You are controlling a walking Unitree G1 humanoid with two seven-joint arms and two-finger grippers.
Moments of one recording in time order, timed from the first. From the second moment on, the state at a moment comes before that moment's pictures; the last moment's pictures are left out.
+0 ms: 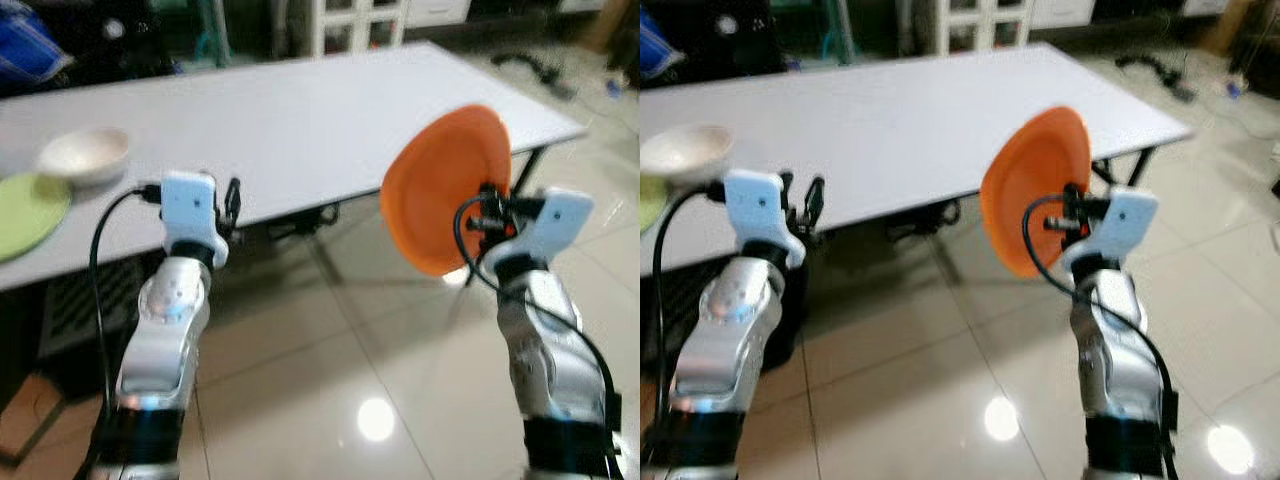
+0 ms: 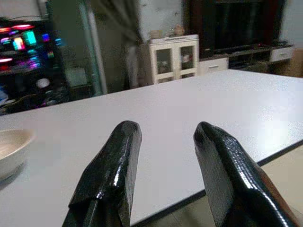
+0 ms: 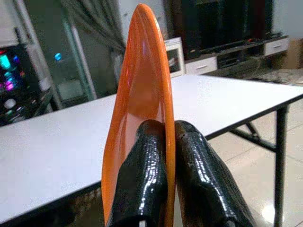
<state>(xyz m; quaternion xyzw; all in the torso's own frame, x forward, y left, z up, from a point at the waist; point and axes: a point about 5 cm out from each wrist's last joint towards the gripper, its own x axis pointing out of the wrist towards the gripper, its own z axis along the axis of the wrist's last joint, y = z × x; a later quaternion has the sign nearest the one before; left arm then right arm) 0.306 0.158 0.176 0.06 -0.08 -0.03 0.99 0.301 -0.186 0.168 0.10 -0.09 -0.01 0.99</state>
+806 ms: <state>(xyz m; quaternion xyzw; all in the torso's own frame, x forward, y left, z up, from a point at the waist) 0.304 0.139 0.184 0.07 -0.10 -0.07 0.99 0.299 -0.229 0.184 0.20 -0.12 -0.06 0.97</state>
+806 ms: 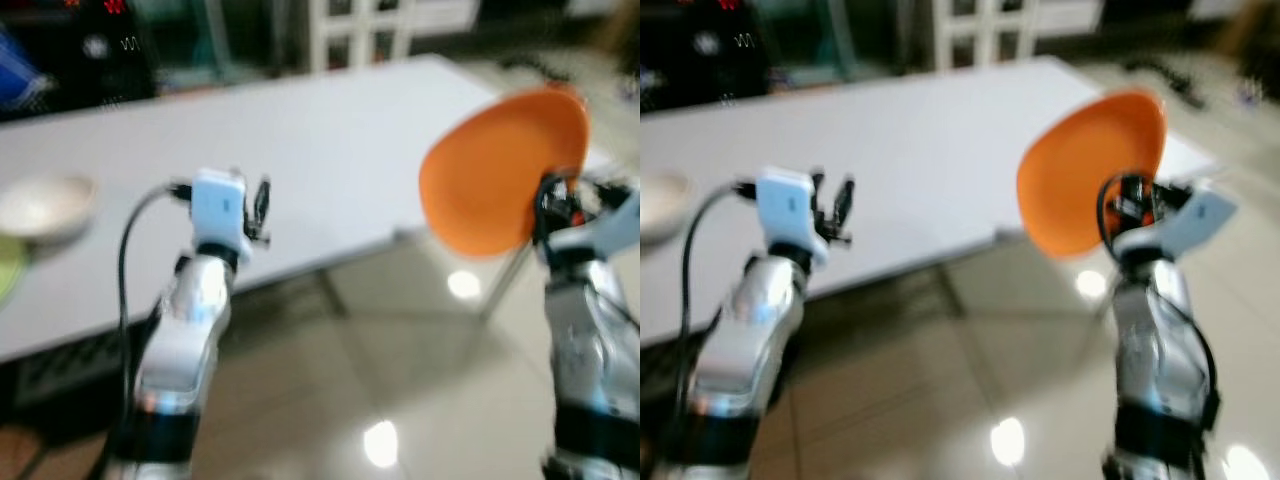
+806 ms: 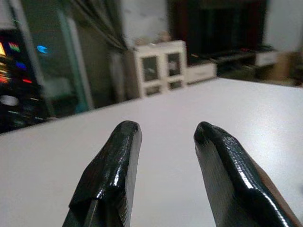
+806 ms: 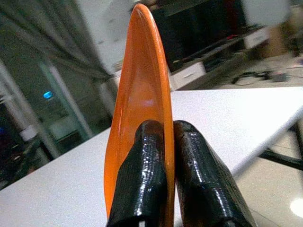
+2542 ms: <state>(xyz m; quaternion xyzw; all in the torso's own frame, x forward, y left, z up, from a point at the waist) 0.261 0.116 0.157 0.10 -0.03 -0.27 0.96 0.311 -0.254 0.120 0.47 0.20 -0.01 0.86</state>
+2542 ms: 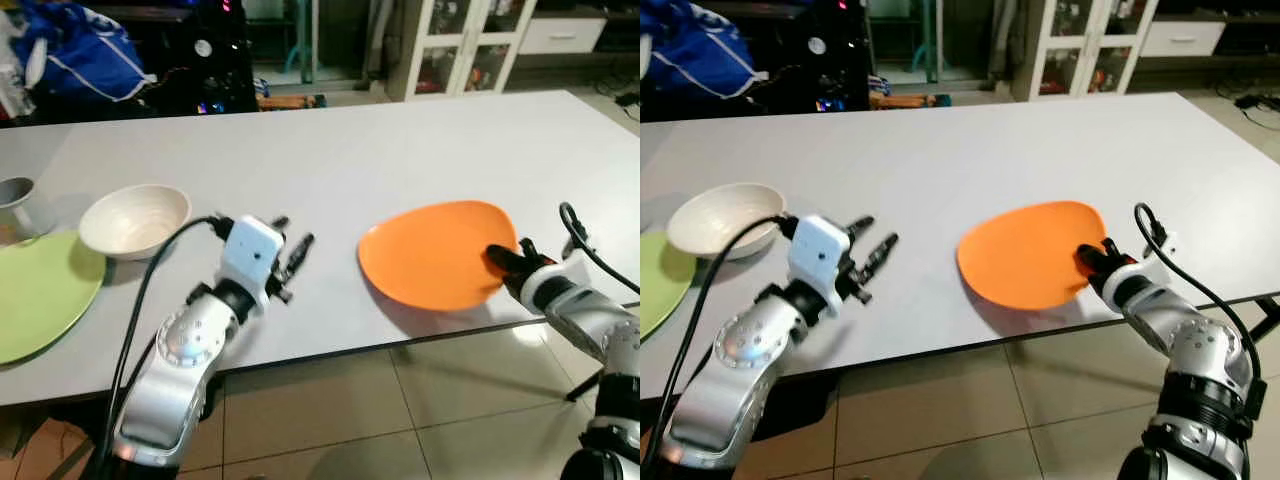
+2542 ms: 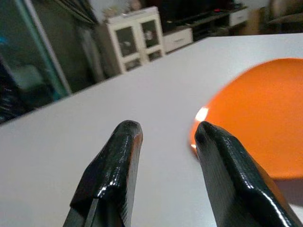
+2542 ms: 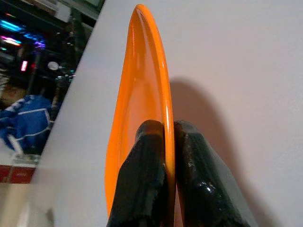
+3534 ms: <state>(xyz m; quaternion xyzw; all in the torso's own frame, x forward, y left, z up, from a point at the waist) 0.244 0.116 0.144 0.08 0.05 -0.32 0.94 0.328 -0.209 0.122 0.42 0.25 0.08 0.87</state>
